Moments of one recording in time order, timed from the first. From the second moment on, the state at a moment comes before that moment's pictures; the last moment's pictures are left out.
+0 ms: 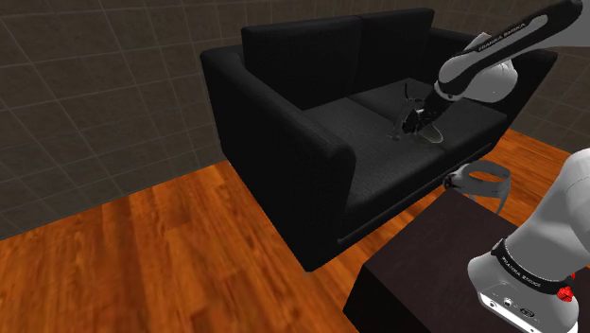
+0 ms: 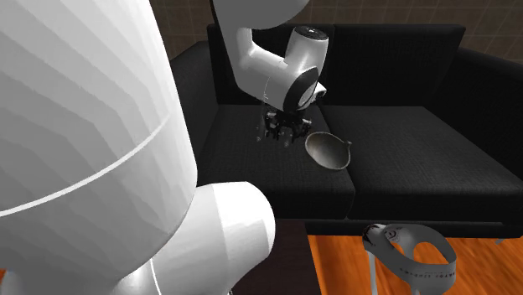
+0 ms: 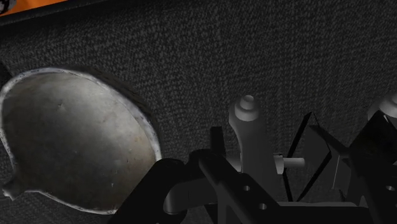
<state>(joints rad) 0.30 -0.20 -0.80 -2.62 0.15 2.73 -0.40</state>
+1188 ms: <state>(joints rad) 0.21 -0.29 -0.78 -2.49 0.03 2.52 -0.35</state>
